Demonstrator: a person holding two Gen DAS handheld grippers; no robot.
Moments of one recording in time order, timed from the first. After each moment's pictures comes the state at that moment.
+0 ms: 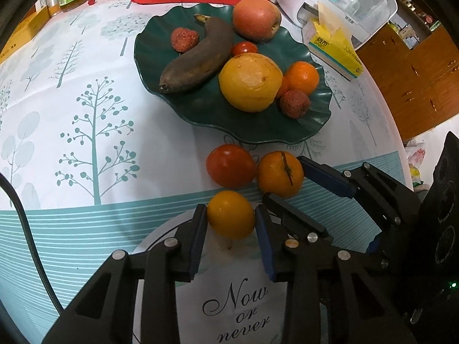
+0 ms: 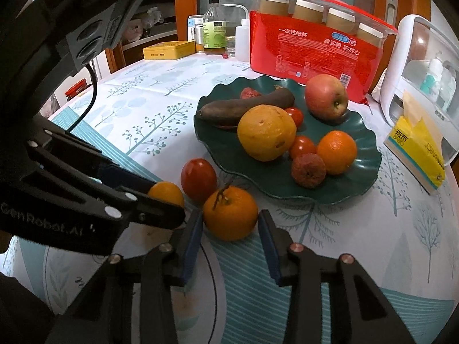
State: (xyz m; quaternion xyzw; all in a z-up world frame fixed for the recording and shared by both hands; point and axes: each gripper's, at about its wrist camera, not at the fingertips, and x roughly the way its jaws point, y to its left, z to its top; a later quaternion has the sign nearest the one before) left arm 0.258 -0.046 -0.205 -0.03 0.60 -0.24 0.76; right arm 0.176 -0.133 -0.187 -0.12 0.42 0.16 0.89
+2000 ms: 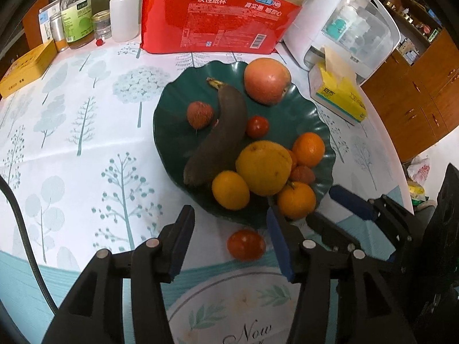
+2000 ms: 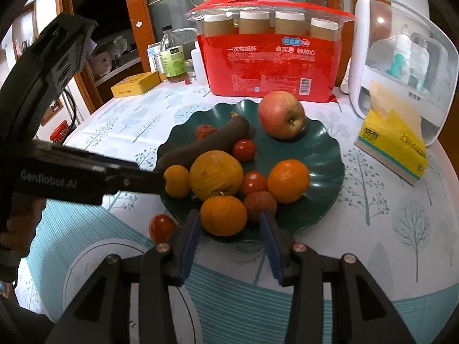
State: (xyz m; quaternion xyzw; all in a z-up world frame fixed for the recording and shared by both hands) left arm 0.302 -0.035 -0.161 -0.03 0.55 -0.22 0.80; right arm 0.205 -0.169 -0.150 -0.03 0.40 0.10 0.91
